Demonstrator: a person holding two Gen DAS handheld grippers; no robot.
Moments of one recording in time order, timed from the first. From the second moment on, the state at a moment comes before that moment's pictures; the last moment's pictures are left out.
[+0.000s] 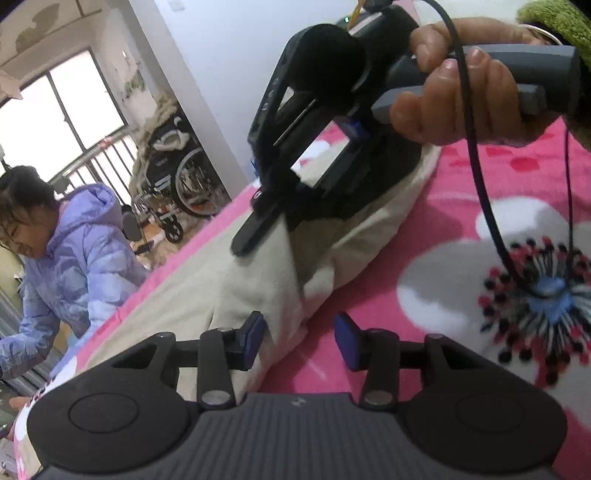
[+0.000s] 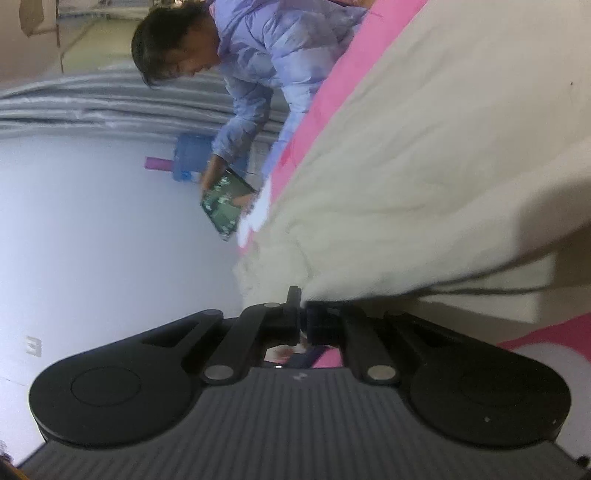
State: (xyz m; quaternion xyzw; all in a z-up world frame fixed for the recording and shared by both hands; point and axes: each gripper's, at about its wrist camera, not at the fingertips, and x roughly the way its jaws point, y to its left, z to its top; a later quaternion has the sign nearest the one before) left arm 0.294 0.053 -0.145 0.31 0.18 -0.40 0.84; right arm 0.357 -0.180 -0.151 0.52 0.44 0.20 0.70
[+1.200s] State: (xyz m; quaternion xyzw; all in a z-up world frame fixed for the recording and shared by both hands) left arm 0.366 0.186 -0.145 0.16 0.34 -0.29 0.88; right arm 0.313 -0.069 -0.157 -0.08 0.53 0.25 0.81
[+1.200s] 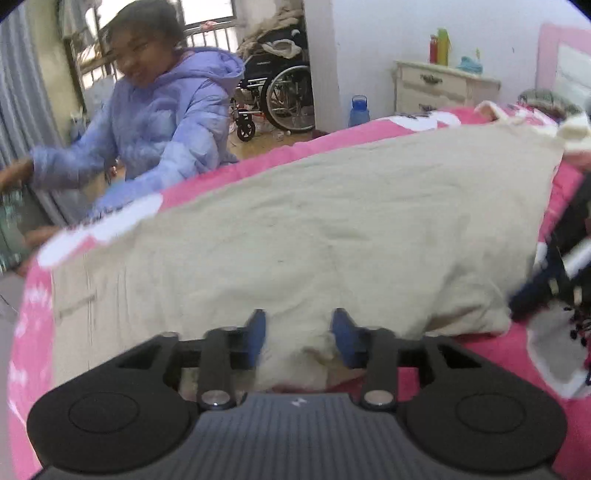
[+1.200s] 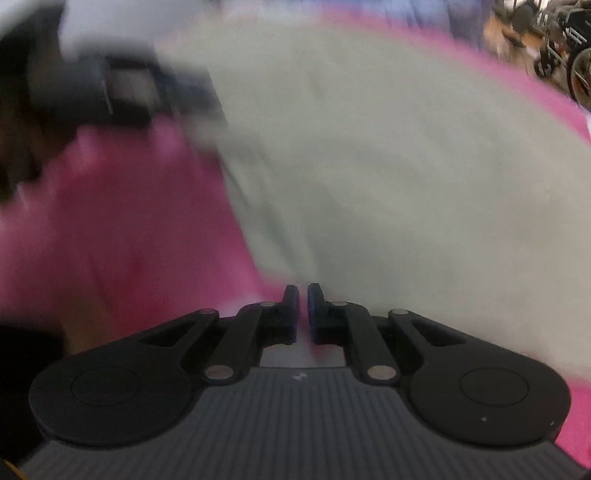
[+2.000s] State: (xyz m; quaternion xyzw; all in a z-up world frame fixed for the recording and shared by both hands) left arm 0.399 0.274 -0.144 -0.04 0.38 -0.33 0.86; right arm 0.320 -0.033 -0.143 -0.14 0.60 0.25 0.75
